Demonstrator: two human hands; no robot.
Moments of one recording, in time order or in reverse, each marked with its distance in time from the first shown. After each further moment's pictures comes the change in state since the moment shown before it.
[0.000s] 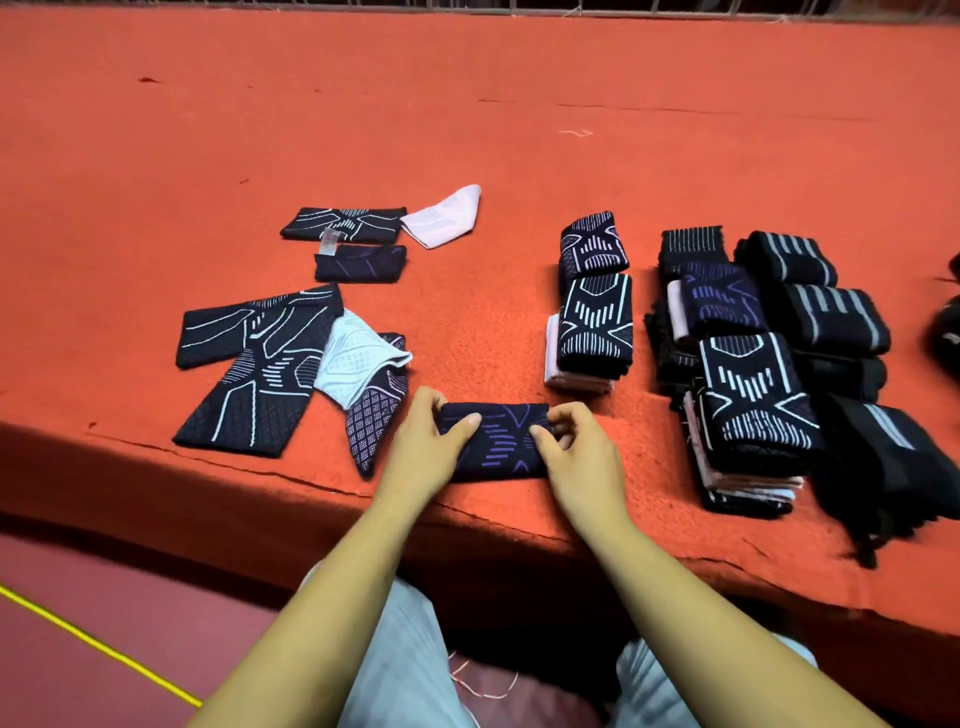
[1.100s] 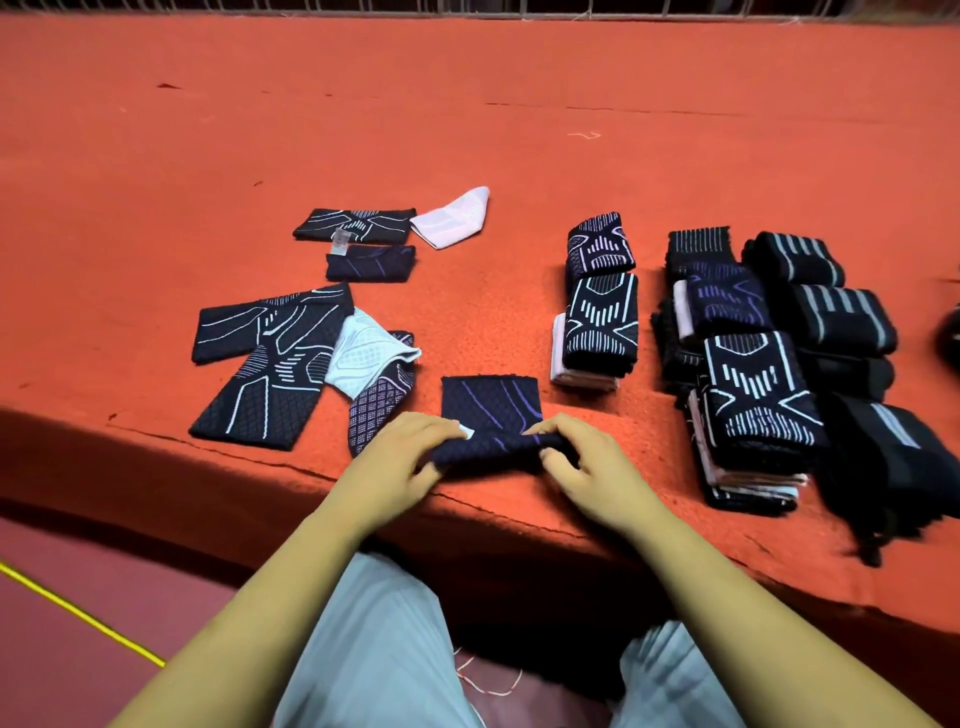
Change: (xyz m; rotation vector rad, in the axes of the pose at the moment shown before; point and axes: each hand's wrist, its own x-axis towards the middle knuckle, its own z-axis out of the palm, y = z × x) left_hand -0.007 -0.039 -0.047 0.466 -0.261 0.636; right_hand 0.001 0.011 -0.028 -0.024 -0.418 -0.372
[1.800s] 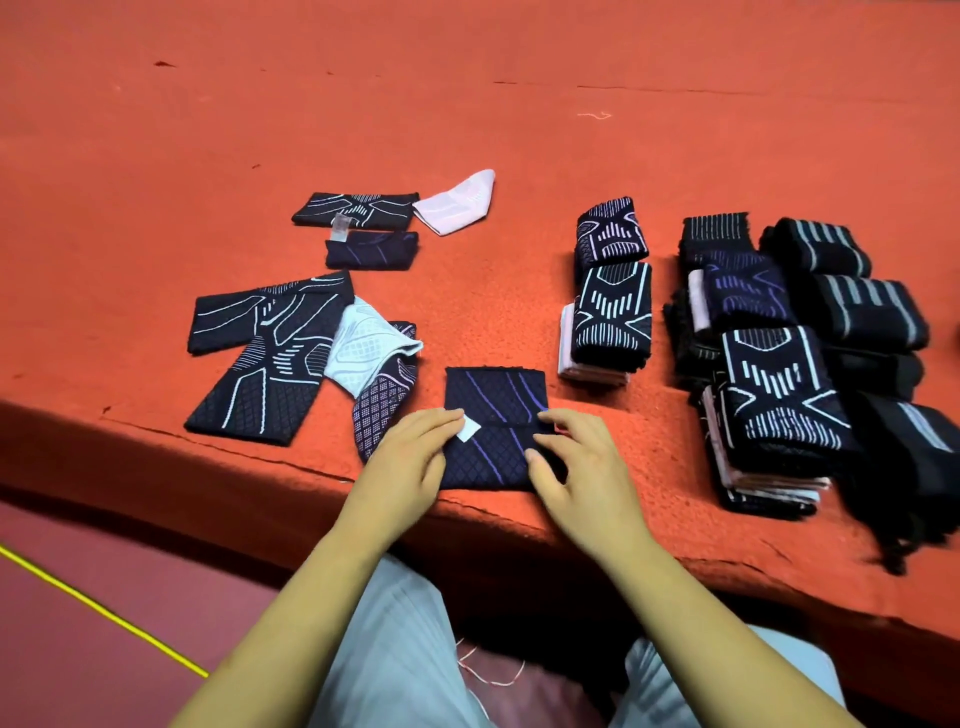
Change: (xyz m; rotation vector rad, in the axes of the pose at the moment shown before) left_hand -0.003 0.002 0.026 -0.003 0.197 -0.089; right_hand -0.008 -0.005 0.030 -0.286 0.241 -0.030
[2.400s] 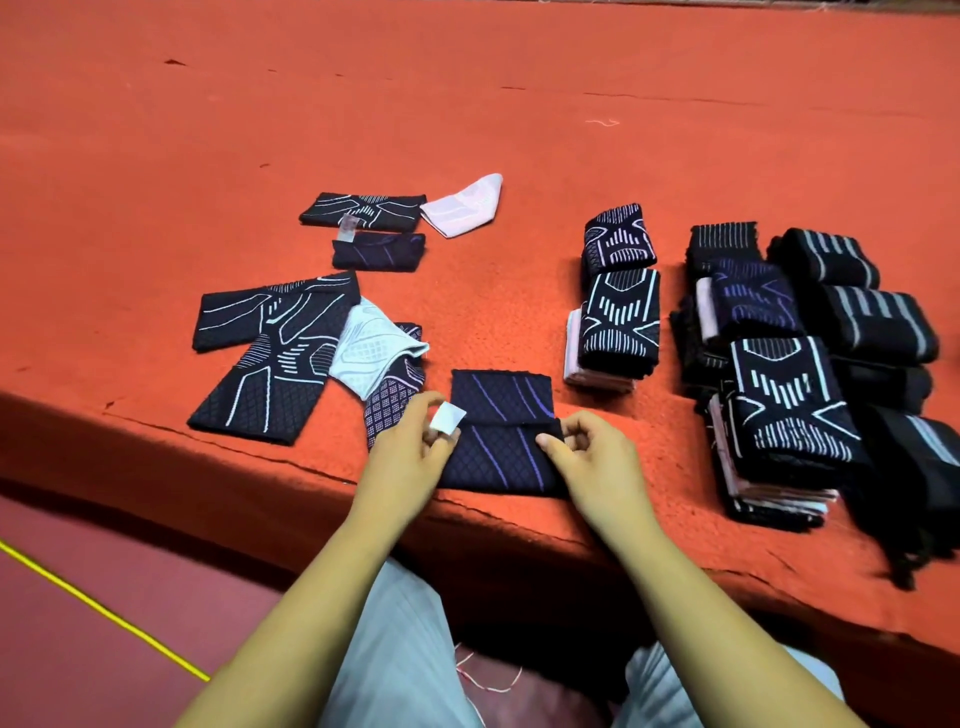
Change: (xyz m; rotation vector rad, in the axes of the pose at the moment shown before) left_hand 0.011 0.017 -0.007 -0.212 0.083 -0.405; right_hand 0.021 0.003 -0.001 0.341 0.014 0.349
